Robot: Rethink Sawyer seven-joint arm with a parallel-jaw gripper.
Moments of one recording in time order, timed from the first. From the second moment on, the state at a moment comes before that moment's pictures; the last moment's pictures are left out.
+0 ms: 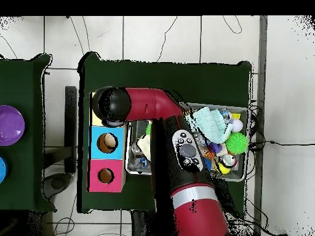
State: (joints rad) arm -0.20 -0.58 0.29 1.40 -0.07 0.77 1.67
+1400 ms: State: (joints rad) arm -0.21 -0.51 0.31 1.39 -0.07 0.65 1.67
